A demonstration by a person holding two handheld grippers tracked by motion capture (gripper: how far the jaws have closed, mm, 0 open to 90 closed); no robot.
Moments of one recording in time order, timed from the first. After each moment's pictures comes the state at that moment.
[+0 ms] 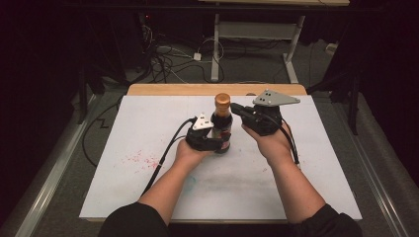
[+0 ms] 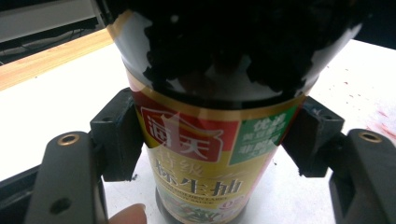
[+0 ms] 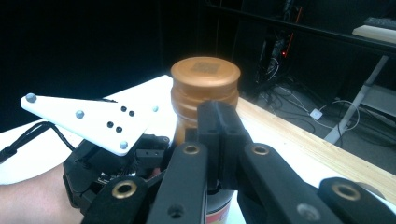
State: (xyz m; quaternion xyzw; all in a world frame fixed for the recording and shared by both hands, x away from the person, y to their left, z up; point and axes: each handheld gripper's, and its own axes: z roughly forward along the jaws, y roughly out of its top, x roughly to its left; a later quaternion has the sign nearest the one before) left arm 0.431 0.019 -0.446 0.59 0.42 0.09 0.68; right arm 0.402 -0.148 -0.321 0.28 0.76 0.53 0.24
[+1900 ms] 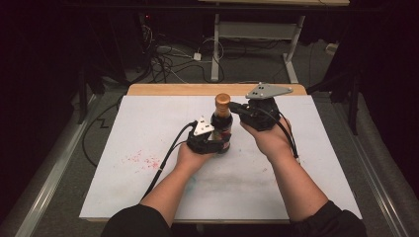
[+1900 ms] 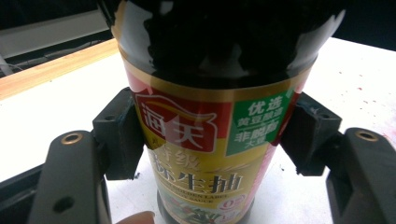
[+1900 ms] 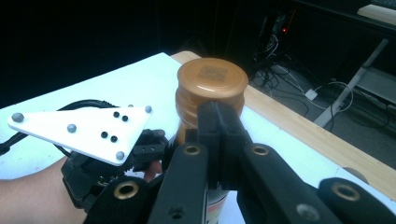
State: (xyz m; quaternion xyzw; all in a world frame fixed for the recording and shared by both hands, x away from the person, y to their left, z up) left arm 0.424 0.014 -0.453 0.58 0.42 0.12 0.69; right arm 0.402 -0.137 -0.302 0.28 0.80 0.47 0.24
